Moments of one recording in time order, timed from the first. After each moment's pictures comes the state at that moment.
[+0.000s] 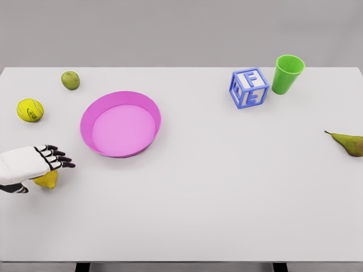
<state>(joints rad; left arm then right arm) 0.07 0.98 -0.05 -1.74 -0.60 -0.61 -0.56 0.05 0.00 -0.30 0.08 0.25 -0.01 0.09</state>
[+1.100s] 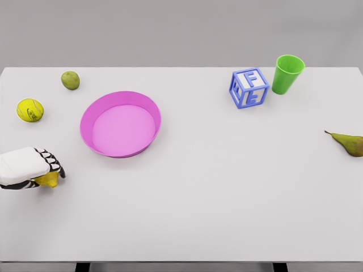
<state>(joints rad) 0.06 0.96 -0.06 -1.71 -0.60 -0.61 -0.56 0.05 0.00 -0.30 0.08 0.25 -0.01 0.09</state>
